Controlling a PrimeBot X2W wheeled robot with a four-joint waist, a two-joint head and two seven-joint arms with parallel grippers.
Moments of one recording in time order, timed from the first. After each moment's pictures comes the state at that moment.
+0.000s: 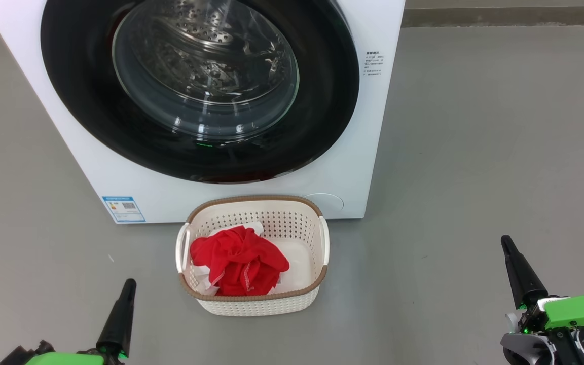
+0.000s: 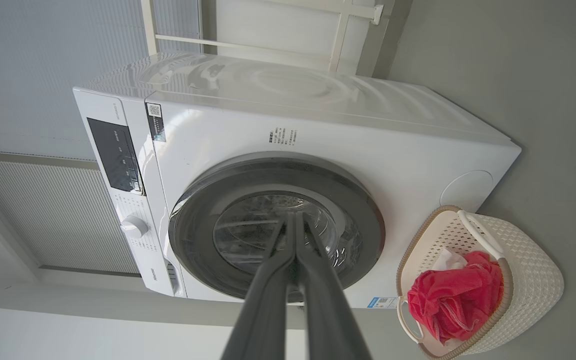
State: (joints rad) left arm -0.07 0.04 0.08 0.27 -1.60 -0.12 0.11; right arm -0.07 -0.03 -0.14 0.27 1.60 0.13 0.11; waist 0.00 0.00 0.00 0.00
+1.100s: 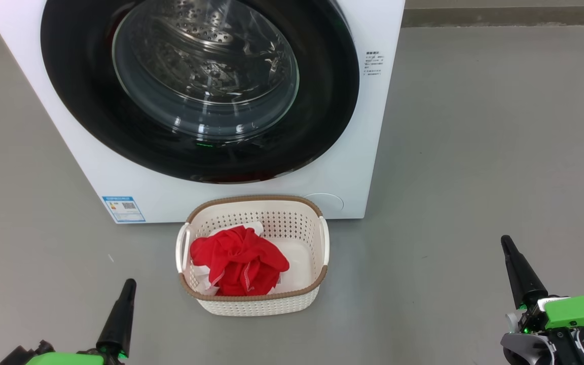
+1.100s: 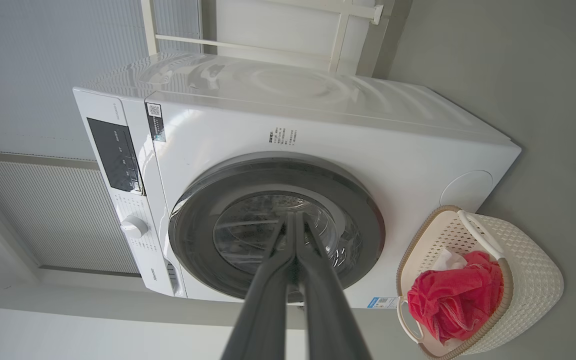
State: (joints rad) left arm -0.07 0.04 0.08 0.27 -1.60 -0.12 0.11; right arm -0.07 -0.03 -0.14 0.27 1.60 0.13 0.11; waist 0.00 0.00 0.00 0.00
